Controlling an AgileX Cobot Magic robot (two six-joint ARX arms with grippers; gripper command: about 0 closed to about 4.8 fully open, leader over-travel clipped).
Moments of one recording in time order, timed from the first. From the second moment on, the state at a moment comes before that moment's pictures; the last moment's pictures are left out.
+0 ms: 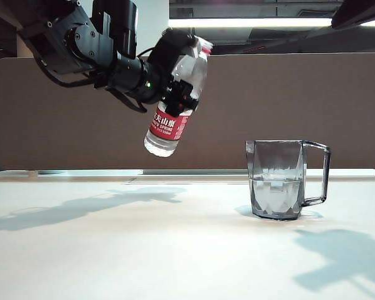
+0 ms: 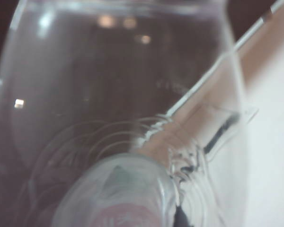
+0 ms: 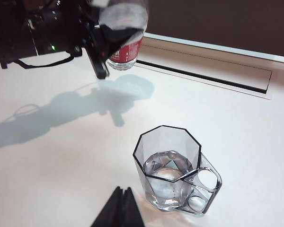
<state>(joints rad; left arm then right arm) -0.51 1.92 1.21 0.67 0.06 0.54 0.61 0.57 0.57 -0.28 0.11 0.08</state>
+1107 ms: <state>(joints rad) -0.43 1.60 0.72 0.82 0.06 0.12 0.61 0.57 0.57 -0.28 0.11 0.08</state>
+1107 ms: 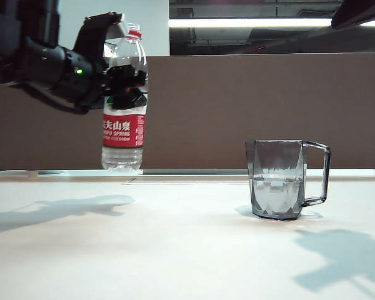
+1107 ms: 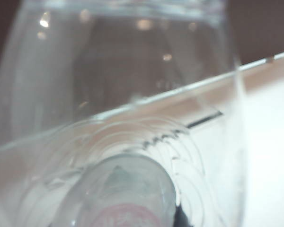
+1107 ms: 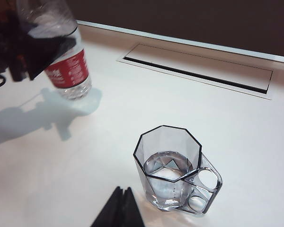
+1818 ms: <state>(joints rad) -0.43 1.58 0.49 1.01 0.06 0.00 0.61 0.57 0.57 -0.28 0.11 0.08</state>
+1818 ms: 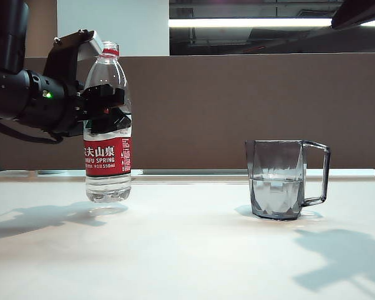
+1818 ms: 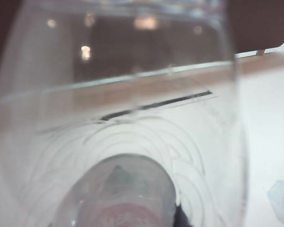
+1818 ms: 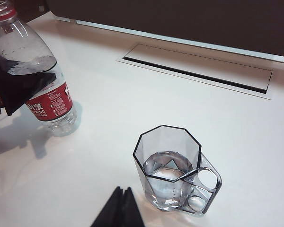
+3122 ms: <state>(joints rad) -0.44 1.64 0.50 1.04 0.06 -0.01 0.61 0.57 0.57 -0.28 0.11 0.08</state>
